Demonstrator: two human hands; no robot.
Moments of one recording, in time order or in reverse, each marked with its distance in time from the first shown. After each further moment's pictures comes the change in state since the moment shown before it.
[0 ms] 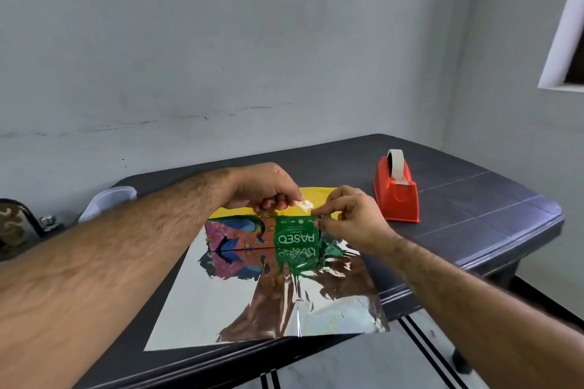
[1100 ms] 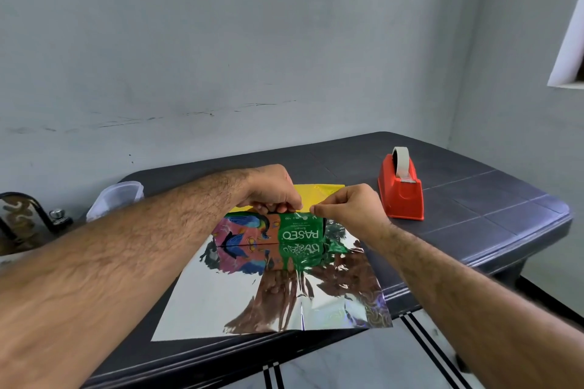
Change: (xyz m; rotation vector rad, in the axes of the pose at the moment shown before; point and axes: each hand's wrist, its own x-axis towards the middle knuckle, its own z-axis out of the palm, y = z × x) left_hand 0.010 0.001 0.011 0.176 0.101 -0.163; right_hand 0.009 -0.029 0.005 0.076 0.038 0.344
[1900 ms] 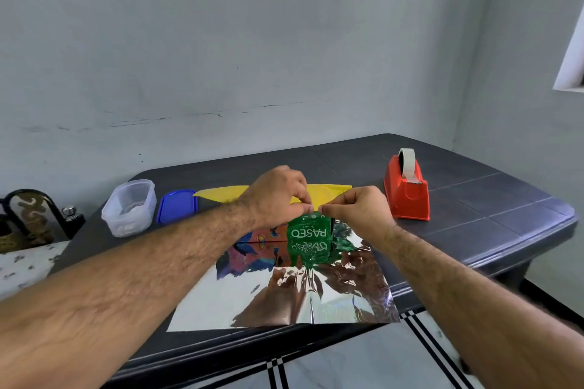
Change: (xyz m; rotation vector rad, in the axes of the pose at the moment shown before) left_hand -0.013 -0.035 0.028 0.448 0.538 0.637; right_hand -0.012 -0.005 0.000 -0.004 0.036 0.022
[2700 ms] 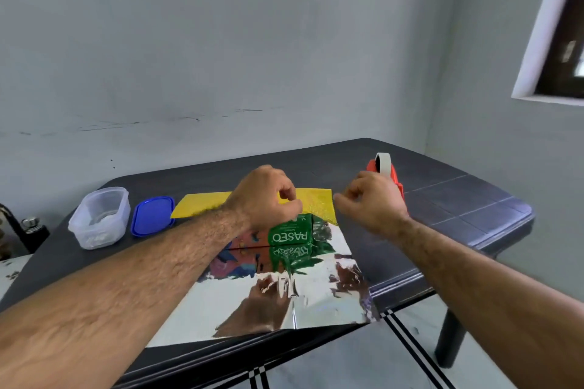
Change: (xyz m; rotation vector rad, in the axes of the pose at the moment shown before) left_hand 0.002 0.003 0.001 -0.115 0.147 -0.060; right_hand 0.003 -0.007 -0.049 -0.555 0.143 -0.254
